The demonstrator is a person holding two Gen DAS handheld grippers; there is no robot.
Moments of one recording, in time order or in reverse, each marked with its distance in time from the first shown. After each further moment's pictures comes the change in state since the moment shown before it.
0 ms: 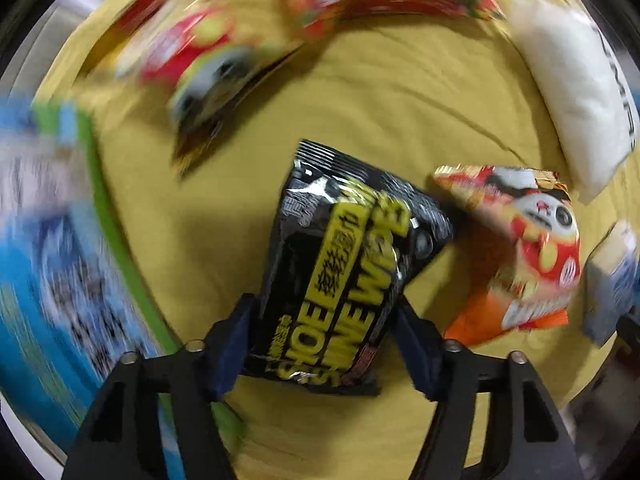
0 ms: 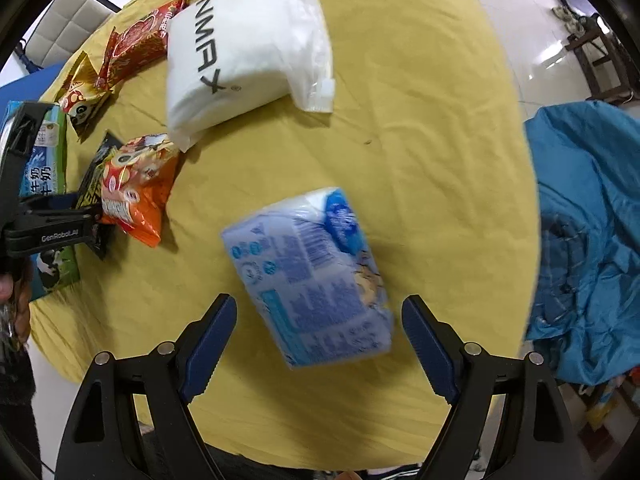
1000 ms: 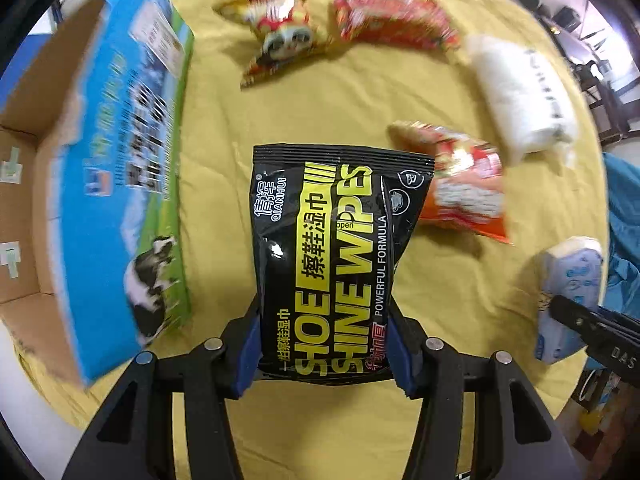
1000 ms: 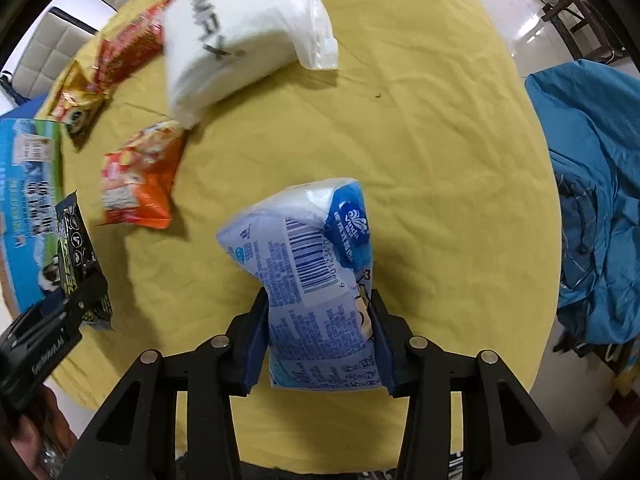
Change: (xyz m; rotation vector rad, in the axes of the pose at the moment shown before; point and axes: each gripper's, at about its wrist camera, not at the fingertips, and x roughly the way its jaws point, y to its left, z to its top) left arm -0.020 -0.004 -0.096 -0.256 -0.205 -0.045; right arm 0.023 -0.038 -0.051 0.135 -0.035 0.046
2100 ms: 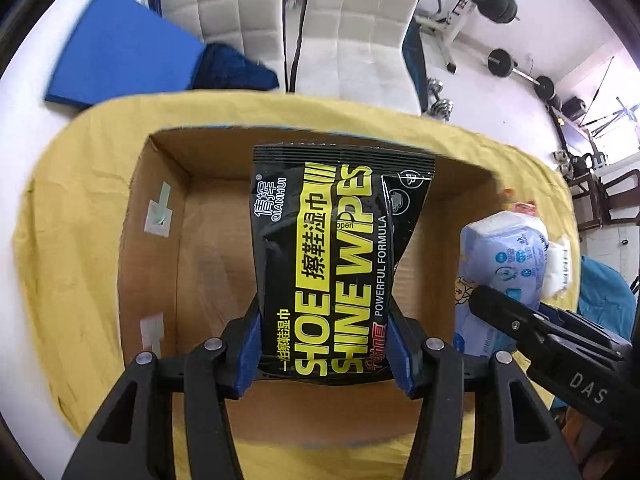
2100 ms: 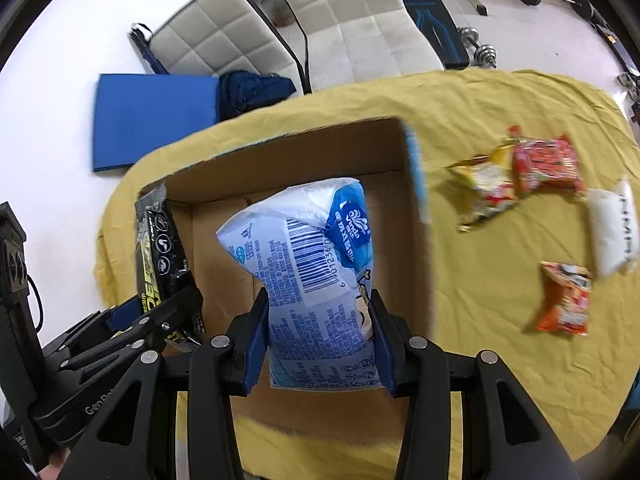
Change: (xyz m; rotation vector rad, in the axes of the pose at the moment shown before) left arm -0.119 0.304 0.063 -0.164 -0.159 -0.121; right arm -0.074 0.464 0.054 -0.220 -0.148 0.210
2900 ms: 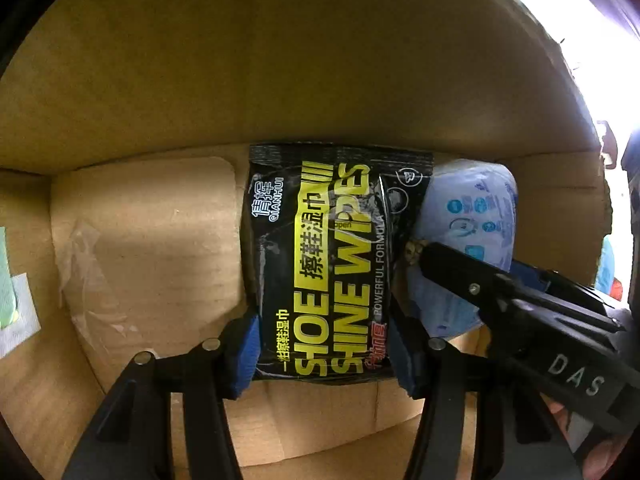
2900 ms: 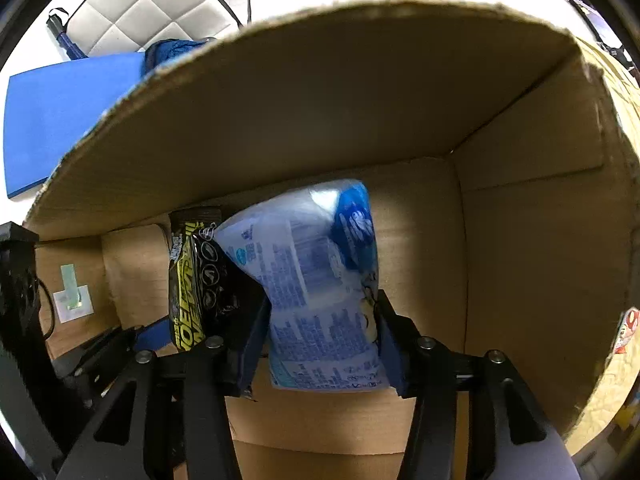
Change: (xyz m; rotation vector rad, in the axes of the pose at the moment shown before) left arm 0.139 0.008 0.030 0.127 0.266 -0.219; right arm 0.145 0.013 0.050 0.113 0.114 -0.168
